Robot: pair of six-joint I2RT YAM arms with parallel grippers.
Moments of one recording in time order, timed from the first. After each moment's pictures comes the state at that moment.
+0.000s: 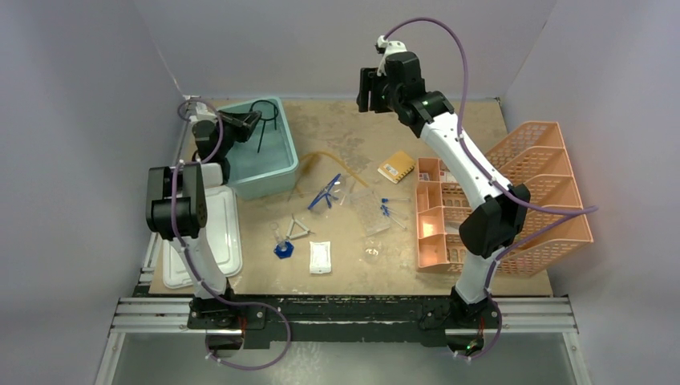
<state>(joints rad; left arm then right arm) 0.12 1.94 1.05 0.86 0.44 -1.28 0.47 1.84 1.95 -0.58 0.11 0.24</state>
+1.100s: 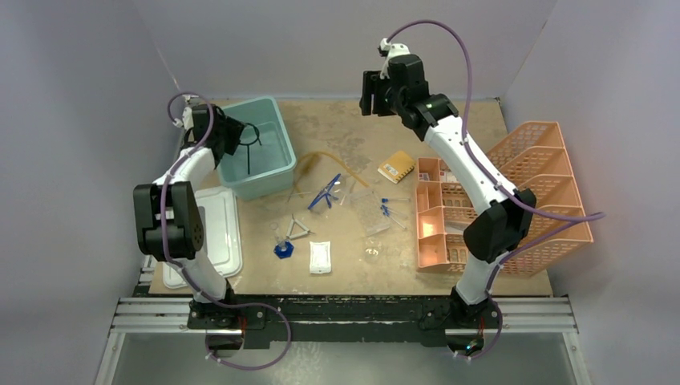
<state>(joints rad) 0.09 1.75 1.20 -0.02 0.00 -1.07 0.47 1.80 1.91 -0.59 0.12 0.24</state>
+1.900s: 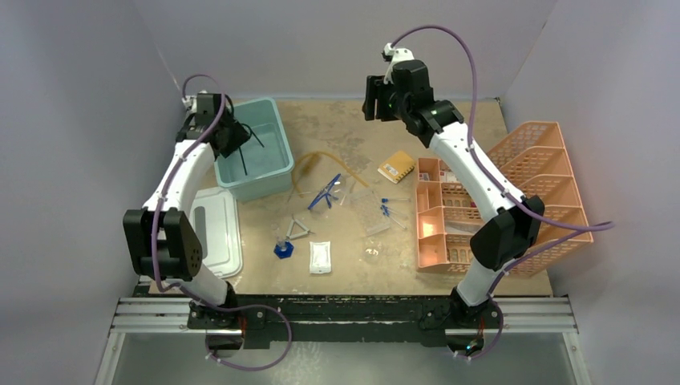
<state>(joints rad) 0.00 1.57 1.37 -0.55 -0.13 -0.70 0.47 1.73 1.82 -0.57 0.11 0.25</state>
